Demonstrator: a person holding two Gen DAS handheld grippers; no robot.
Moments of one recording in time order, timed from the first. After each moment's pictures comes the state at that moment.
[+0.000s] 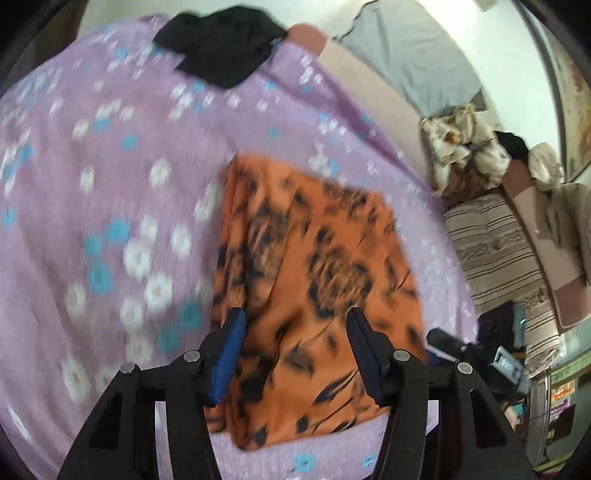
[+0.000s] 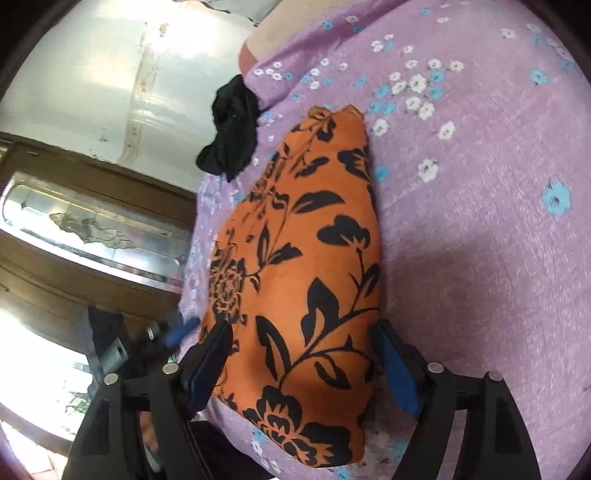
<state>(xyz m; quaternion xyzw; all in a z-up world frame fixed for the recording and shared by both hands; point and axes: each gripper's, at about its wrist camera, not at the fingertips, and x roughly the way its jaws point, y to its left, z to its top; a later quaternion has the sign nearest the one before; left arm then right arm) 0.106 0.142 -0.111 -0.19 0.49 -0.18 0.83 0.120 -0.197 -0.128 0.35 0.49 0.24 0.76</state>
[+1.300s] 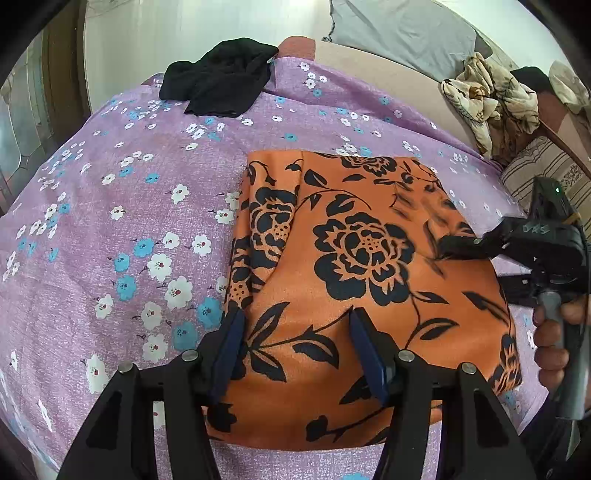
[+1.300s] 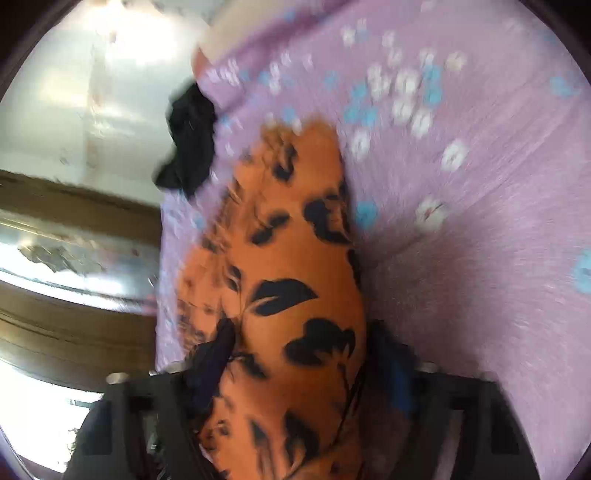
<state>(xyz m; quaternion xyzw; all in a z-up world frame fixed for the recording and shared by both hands) 0.079 0.082 -0.117 -0.03 0.44 -0.09 0.89 0.212 -0.175 -0.130 0.33 0.52 0.19 0.77</state>
